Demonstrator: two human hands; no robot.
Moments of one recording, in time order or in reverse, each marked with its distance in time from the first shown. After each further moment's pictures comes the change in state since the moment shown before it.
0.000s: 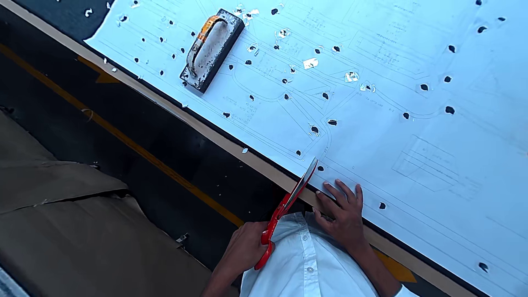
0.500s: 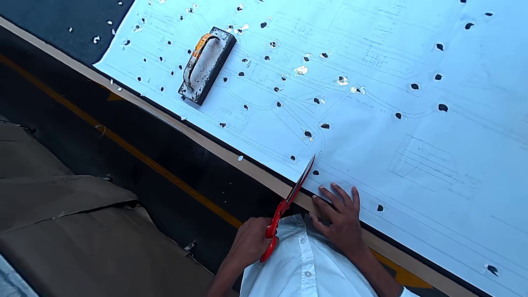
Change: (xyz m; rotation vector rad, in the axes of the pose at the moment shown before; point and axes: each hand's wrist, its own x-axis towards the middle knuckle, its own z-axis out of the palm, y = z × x) left_hand 0.017 0.021 -0.013 0.030 0.033 0.000; right_hand 0.001 0.000 0.001 0.014 0.015 -0.009
